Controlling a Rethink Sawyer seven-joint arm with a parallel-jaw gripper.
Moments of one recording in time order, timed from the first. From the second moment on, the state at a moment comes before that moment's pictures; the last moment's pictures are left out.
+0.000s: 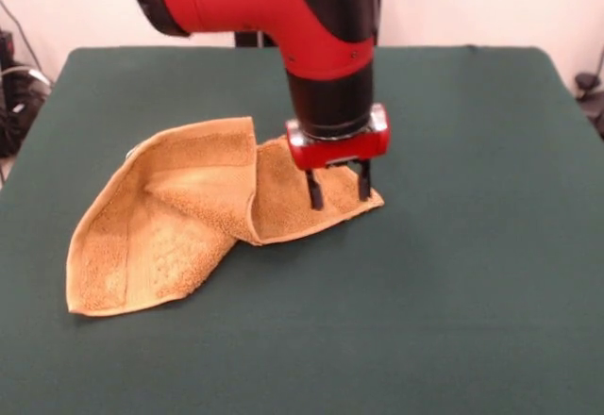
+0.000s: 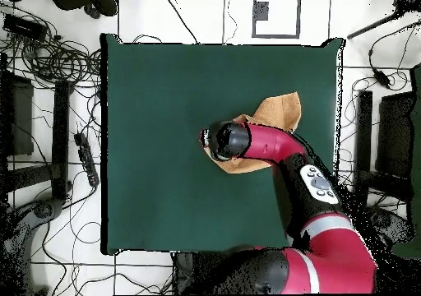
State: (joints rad) arm -0.40 -0.40 0.25 1.51 -0.21 0.54 1.51
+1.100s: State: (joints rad) arm -0.43 -0.41 0.16 1.52 -0.28 0.46 1.51
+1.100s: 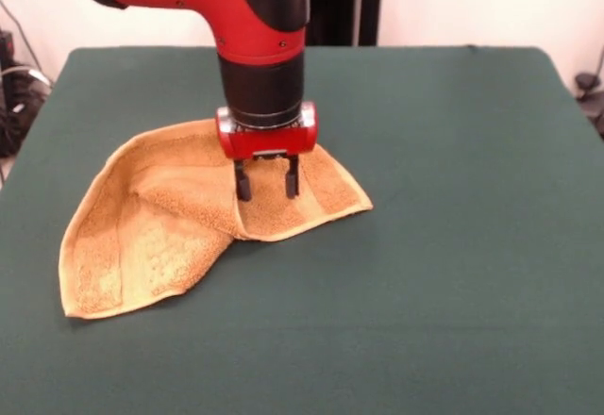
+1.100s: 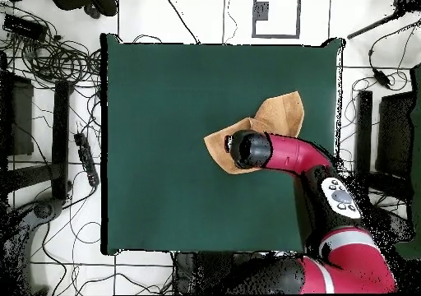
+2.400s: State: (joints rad) arm -0.77 -0.63 0.25 1.92 -0.53 0.29 1.51
